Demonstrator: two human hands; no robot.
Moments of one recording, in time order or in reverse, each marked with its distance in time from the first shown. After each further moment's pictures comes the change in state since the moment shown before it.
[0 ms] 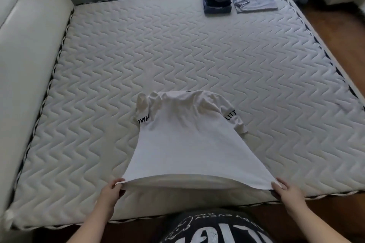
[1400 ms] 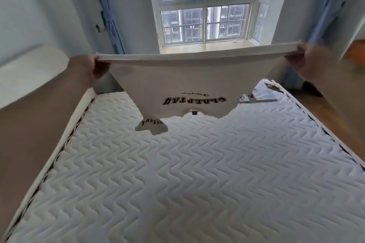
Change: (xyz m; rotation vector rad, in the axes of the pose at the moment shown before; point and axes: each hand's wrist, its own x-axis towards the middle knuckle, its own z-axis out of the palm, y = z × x) left_hand 0.007 0.748 -0.012 -0.690 -0.118 0.656; right_hand -0.021 -0.729 0.118 0.790 -0.405 -0.715
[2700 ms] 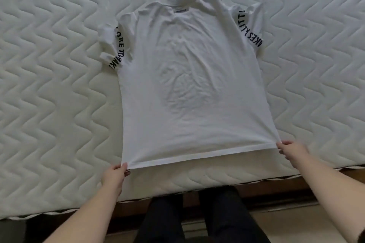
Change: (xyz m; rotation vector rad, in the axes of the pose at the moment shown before) left_hand -0.437 -0.618 -0.365 0.900 0.297 -0.927; right_hand -0.385 0.394 -0.584 -1.267 0.444 1.020
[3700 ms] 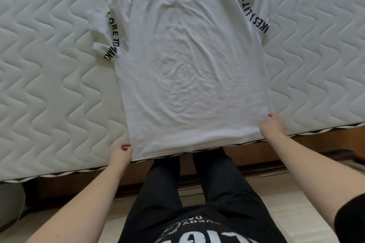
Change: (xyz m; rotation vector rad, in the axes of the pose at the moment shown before) left_hand -0.033 -0.072 0.007 0.429 -0.077 0.217; right_hand -0.062 0.043 0.042 -0.459 0.157 -0.132
